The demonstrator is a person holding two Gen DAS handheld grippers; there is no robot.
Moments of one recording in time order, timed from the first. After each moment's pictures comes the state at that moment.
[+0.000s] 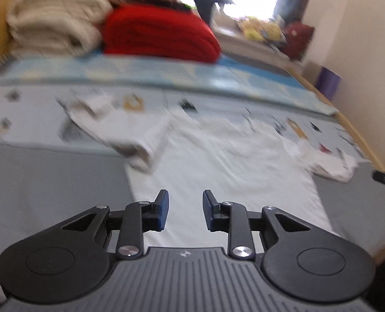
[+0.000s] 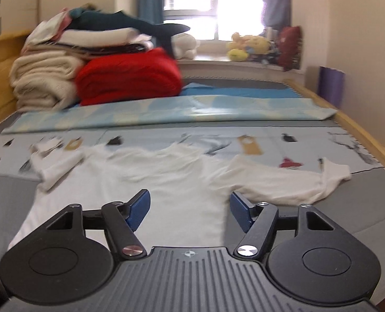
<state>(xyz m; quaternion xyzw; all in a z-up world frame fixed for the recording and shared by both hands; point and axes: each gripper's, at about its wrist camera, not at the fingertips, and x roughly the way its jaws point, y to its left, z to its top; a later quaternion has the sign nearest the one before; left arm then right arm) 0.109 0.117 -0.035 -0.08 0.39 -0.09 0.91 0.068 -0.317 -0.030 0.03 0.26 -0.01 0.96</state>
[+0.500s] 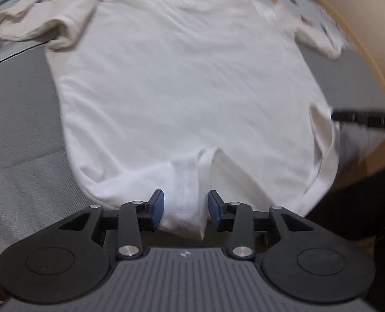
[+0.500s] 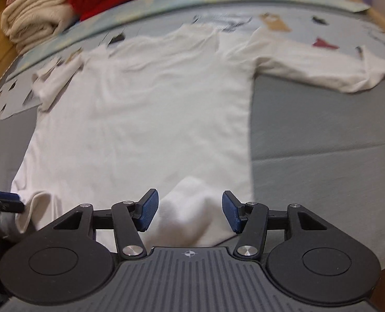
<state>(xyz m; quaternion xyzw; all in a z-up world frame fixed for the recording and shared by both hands) 0.118 0.048 -0.133 0.03 0.59 -0.18 0.78 0.105 -0.297 -0.127 0.10 0.50 0.08 0.86</state>
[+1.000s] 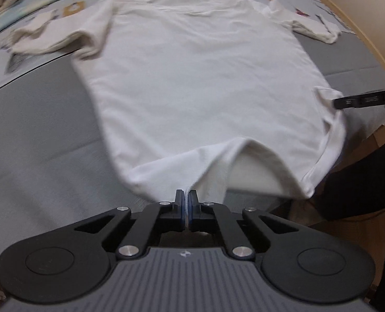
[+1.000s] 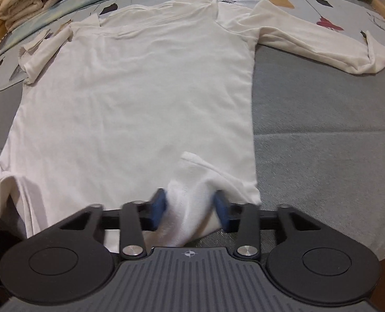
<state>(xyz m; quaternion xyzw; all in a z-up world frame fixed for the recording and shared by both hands) 0.080 0.088 -0.107 0.07 0.57 -0.16 0.80 0.105 -0.299 -0.143 0.07 0.54 0.06 0.84</state>
